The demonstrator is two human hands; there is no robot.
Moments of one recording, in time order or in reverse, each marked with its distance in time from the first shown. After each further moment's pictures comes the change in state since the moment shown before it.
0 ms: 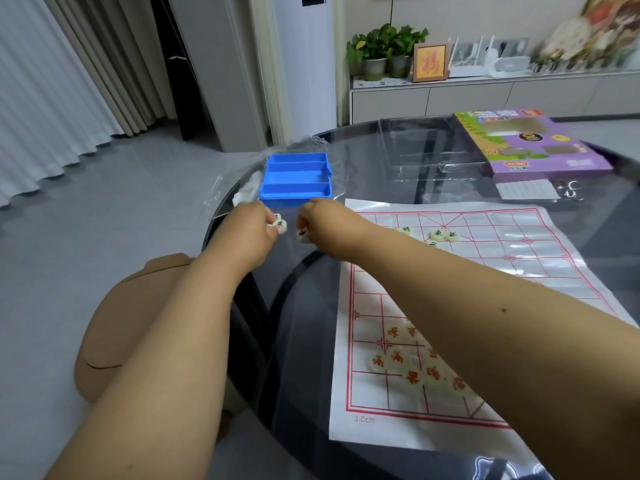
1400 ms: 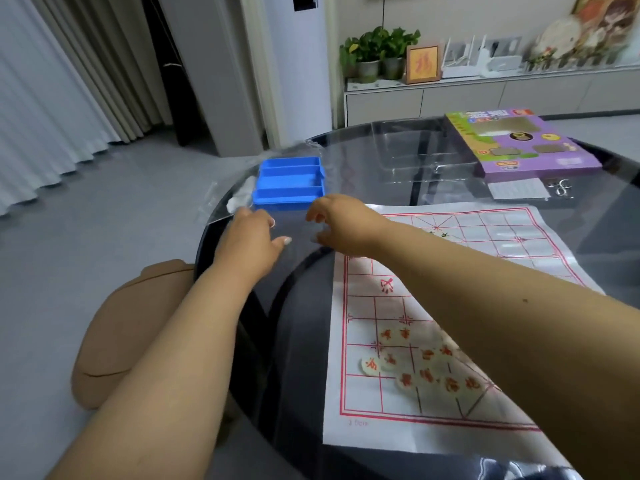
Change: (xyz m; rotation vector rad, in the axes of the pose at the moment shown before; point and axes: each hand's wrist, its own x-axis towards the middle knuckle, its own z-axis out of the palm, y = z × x) left_hand 0.002 0.006 0.020 0.081 0.060 -0.021; right_hand -0.024 0.027 -0.013 0.138 0.067 0.015
